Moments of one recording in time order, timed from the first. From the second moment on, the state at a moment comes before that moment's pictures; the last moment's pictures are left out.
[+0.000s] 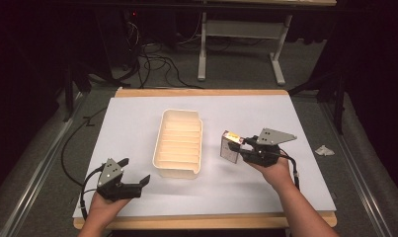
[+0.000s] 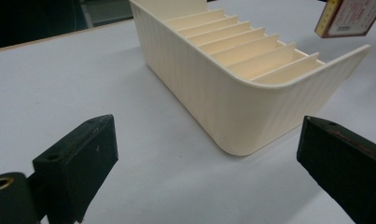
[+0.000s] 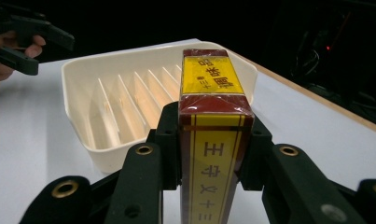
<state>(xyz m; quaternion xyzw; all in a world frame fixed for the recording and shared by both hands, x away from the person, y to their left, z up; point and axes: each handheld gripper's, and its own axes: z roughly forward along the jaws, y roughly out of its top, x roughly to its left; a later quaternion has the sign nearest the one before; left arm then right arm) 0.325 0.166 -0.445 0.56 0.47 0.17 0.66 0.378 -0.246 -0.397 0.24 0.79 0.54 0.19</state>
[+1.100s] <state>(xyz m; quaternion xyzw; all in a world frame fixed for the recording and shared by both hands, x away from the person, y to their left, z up) 0.324 0.171 -0.440 0.54 0.47 0.16 0.67 0.411 -0.200 -0.383 0.17 0.79 0.58 0.13</state>
